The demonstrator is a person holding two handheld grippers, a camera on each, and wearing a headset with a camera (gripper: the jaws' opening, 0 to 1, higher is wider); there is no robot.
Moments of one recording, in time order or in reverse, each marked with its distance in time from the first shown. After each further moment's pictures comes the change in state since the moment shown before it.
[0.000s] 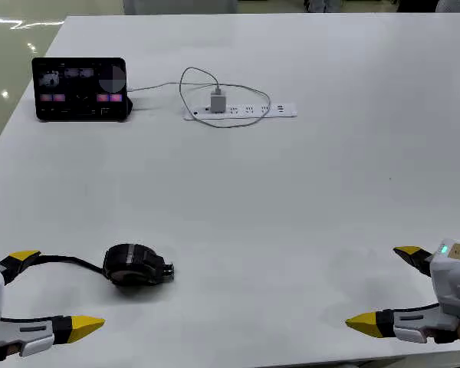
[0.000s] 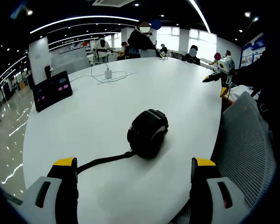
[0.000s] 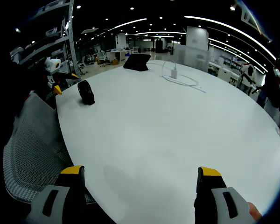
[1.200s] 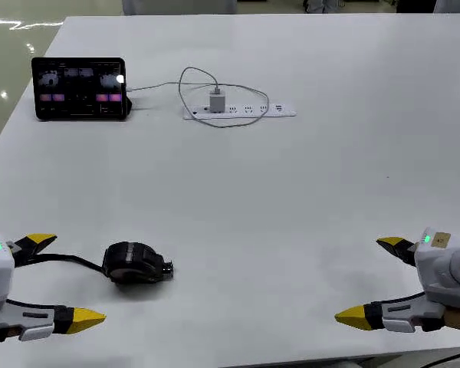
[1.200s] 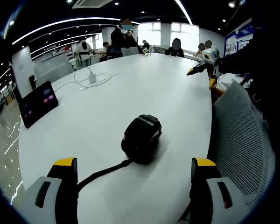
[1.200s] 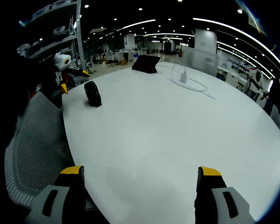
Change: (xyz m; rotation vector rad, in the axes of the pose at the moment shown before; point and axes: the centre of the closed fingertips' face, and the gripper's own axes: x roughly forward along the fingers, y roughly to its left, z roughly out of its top) left arm 0.012 -0.005 0.019 0.144 0.027 -0.123; right arm 0.013 0.008 0.016 -0.055 -0.013 0.063
